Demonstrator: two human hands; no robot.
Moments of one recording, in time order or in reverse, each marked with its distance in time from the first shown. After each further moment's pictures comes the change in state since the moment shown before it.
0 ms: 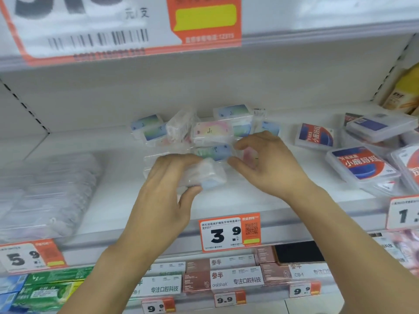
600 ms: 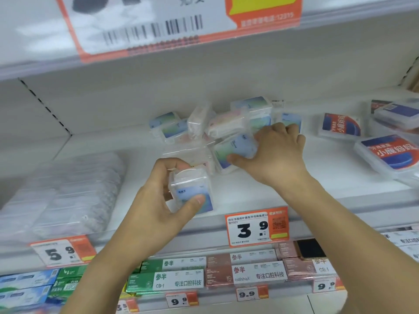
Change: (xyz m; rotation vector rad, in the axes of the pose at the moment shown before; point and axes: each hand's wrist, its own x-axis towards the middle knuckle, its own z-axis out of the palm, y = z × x) left_hand -0.019 -0.025 -0.040 -0.317 -0.193 -0.340; right_hand 0.014 -0.052 0.016 -0.212 -0.084 0.423
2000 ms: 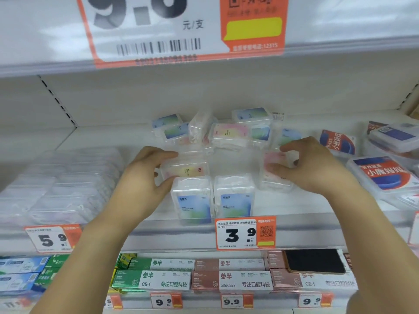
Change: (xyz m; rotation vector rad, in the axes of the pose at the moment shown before) left_hand 0.037 -0.027 -0.011 0.410 0.168 0.078; right_hand 0.005 0.064 -0.043 0.166 -0.254 0.029
